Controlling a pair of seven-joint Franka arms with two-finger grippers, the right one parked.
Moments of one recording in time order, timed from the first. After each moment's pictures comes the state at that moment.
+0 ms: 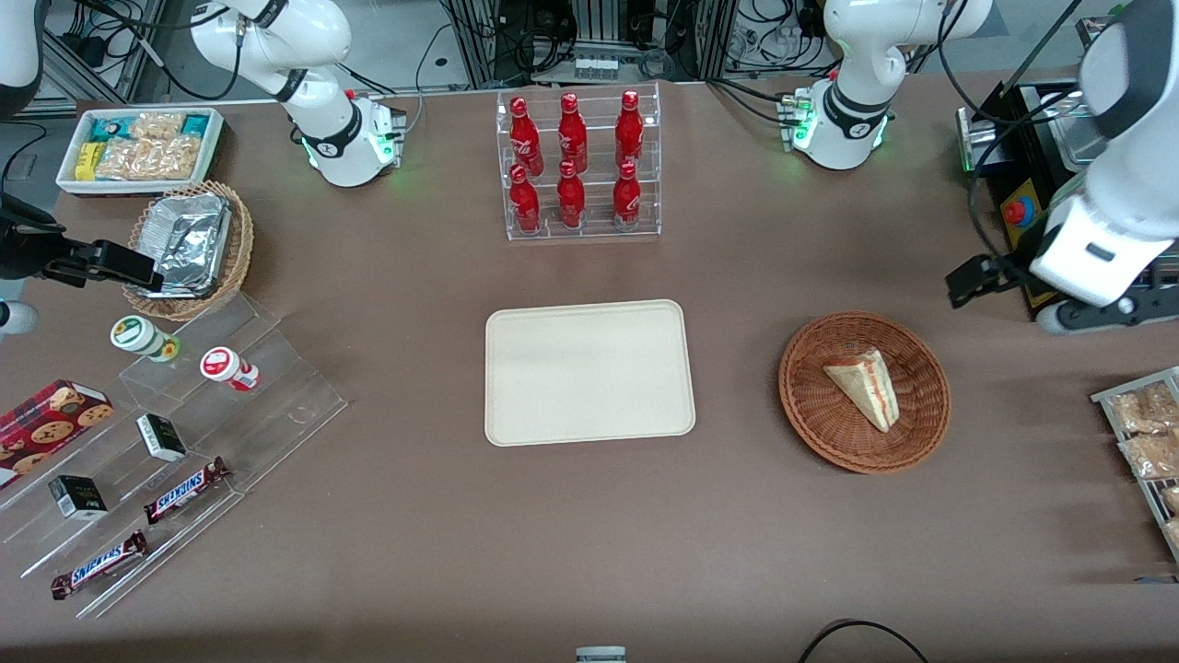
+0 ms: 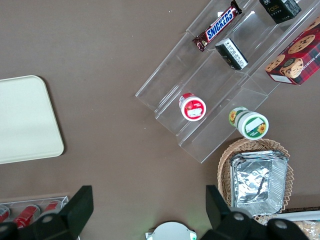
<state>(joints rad) -0.02 0.03 -0.10 -1.72 0.04 1.71 -0.29</state>
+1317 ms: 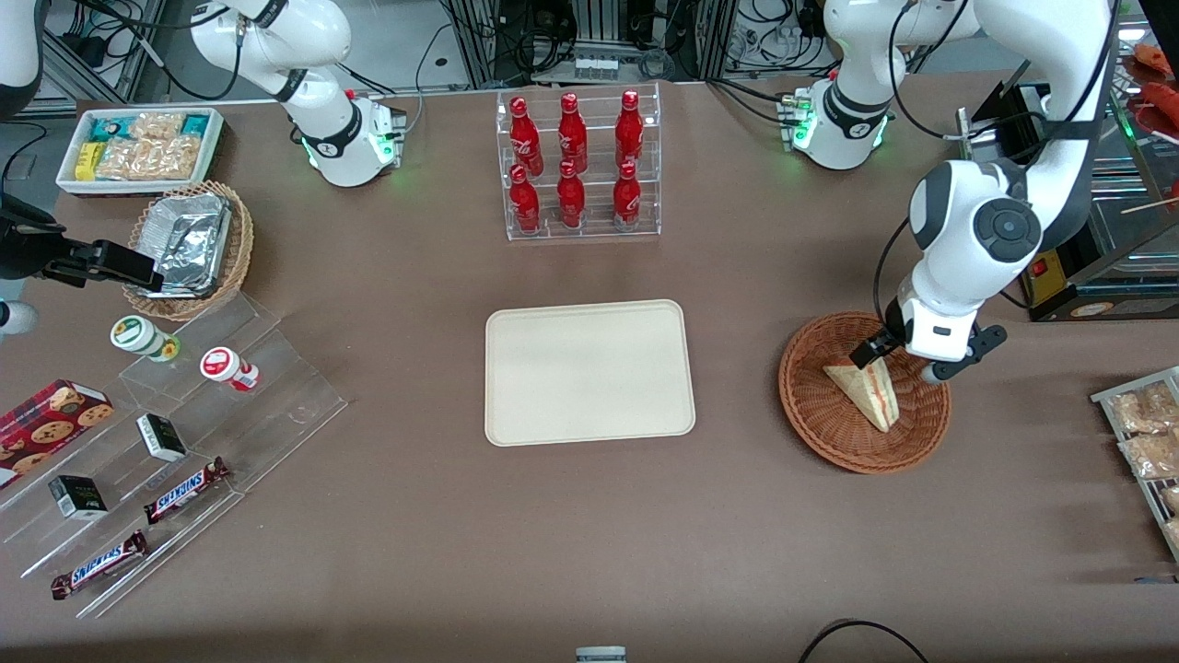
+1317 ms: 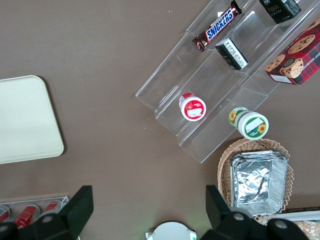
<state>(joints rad) -0.03 0.11 -0.10 -2.28 0.04 2.43 -0.71</state>
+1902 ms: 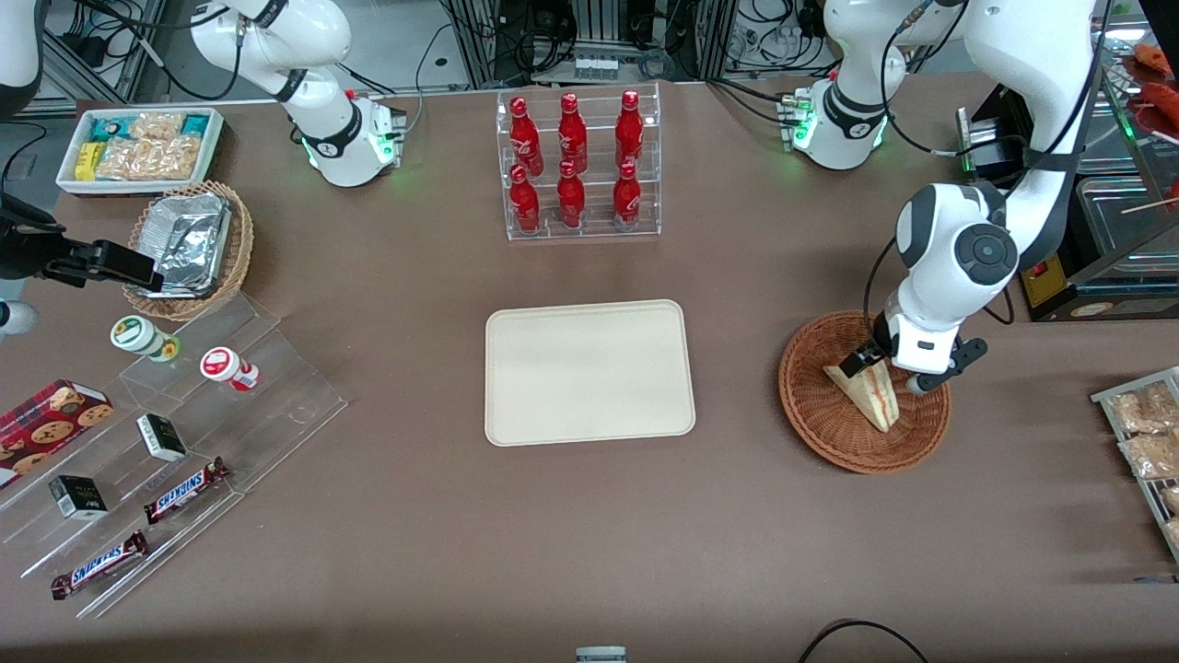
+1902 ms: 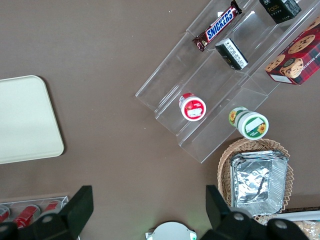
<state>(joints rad) -0.03 0.19 -0.10 -2.29 0.04 2.51 -0.71</state>
